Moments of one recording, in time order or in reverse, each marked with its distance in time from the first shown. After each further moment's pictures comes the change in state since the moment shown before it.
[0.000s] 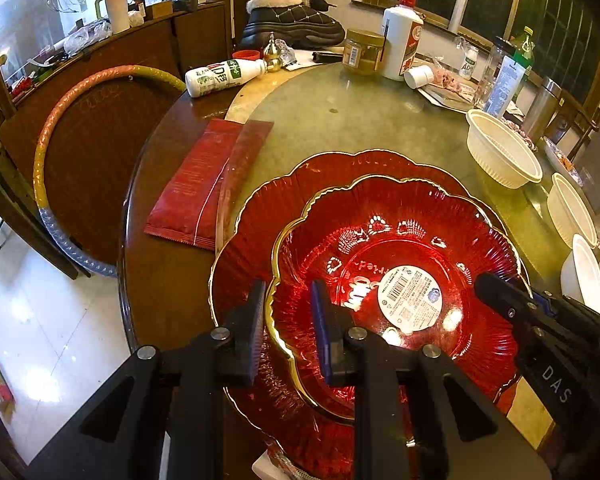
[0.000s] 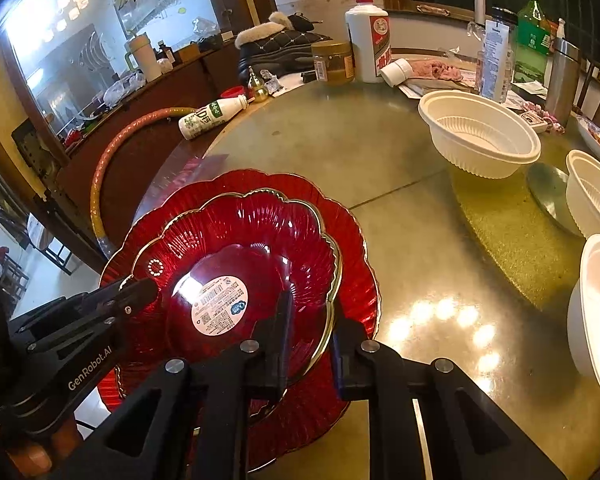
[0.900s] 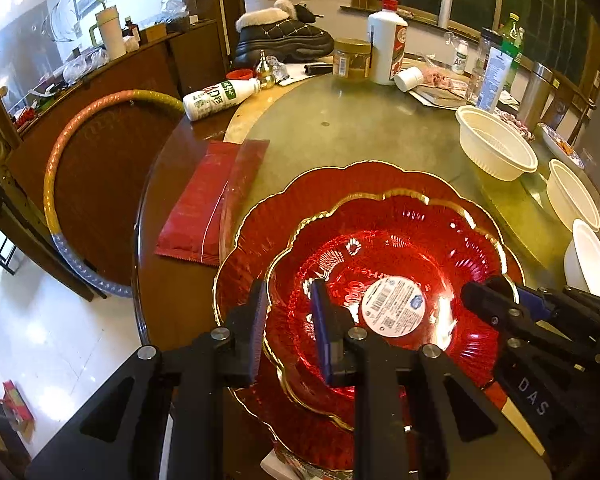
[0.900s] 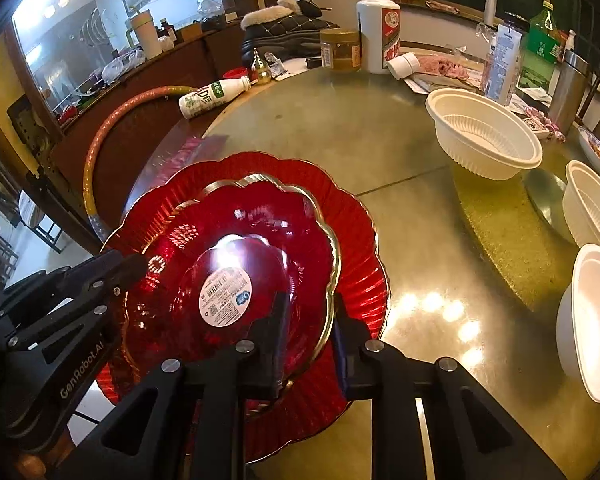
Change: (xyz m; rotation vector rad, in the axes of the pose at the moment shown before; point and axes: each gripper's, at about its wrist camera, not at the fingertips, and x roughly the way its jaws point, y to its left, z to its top) left arm -0.015 -0.012 0.001 0.074 -0.043 0.044; right arm -0.001 0.011 0.000 -0.054 0.061 -0.044
